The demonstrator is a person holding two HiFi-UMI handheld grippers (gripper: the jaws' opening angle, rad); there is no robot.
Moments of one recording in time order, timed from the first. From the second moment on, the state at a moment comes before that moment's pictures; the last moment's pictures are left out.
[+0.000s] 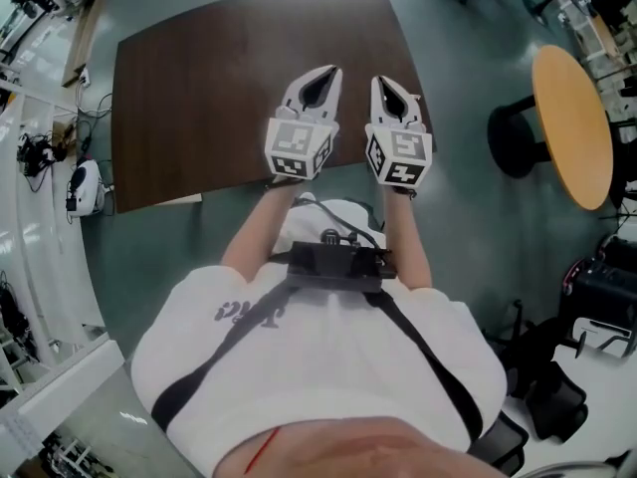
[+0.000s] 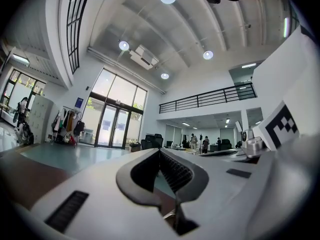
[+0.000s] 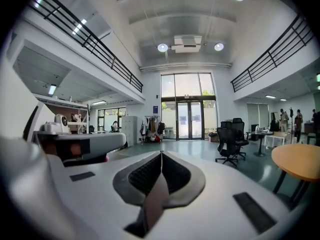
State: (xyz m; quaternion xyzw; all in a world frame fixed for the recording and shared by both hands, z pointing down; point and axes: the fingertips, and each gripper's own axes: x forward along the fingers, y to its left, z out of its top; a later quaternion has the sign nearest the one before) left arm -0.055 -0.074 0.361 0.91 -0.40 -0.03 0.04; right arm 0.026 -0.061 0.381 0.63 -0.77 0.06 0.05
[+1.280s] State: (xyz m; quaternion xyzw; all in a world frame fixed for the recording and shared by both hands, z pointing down) left arm 0.140 -0.173 0.668 0.93 -0.24 0.18 0.22; right arm 0.225 -0.119 0.715 0.65 -0.63 0.33 0.26
